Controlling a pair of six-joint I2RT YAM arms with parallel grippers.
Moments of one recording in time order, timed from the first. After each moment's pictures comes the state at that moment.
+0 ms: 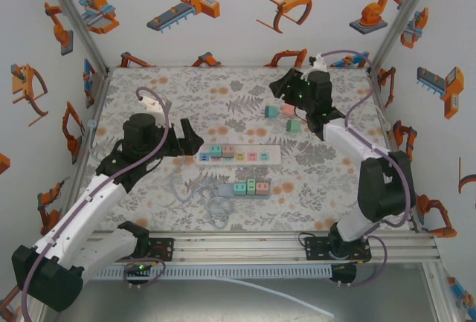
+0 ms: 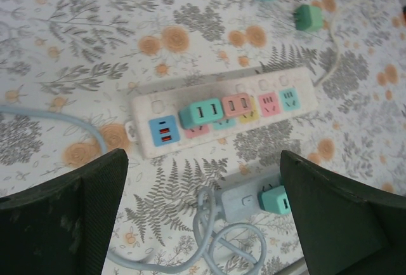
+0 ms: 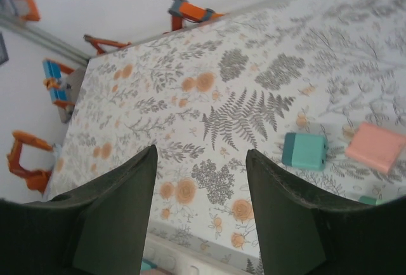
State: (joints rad) left arm -0.48 0.95 0.82 -0.35 0.04 -0.40; right arm 0.32 1.57 1.10 0.25 -0.15 0.54
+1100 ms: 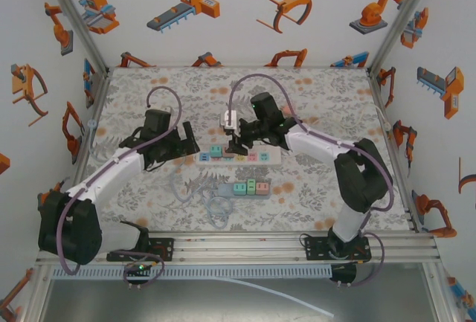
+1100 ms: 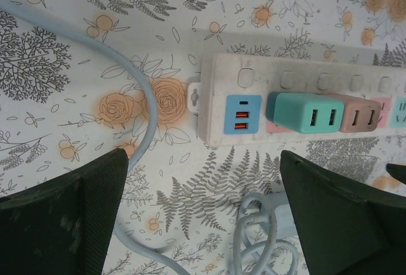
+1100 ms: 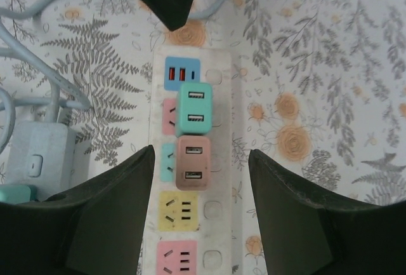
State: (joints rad) left arm -0.39 1.29 0.82 -0.39 0.03 -0.51; right arm 0.66 1.76 1.19 -0.13 -0.73 -0.74
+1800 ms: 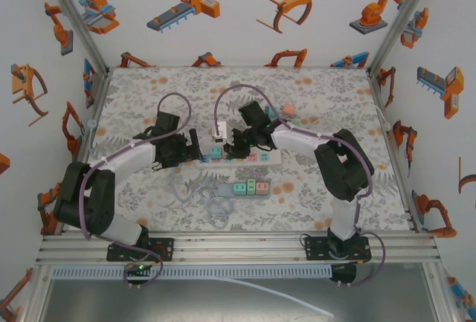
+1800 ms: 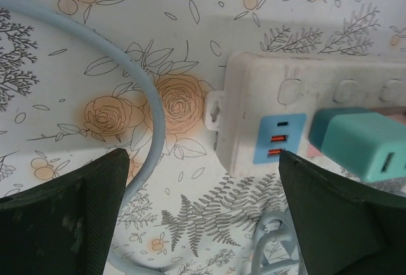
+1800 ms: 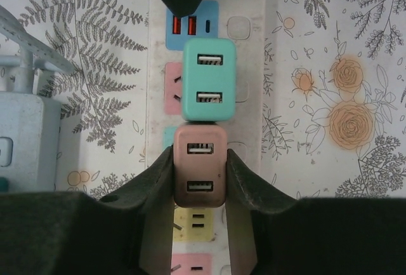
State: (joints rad) left arm -0.39 1.51 0.82 -0.35 0.08 -0.51; right arm 0.69 1.90 1.25 -0.24 -0.64 -0.80
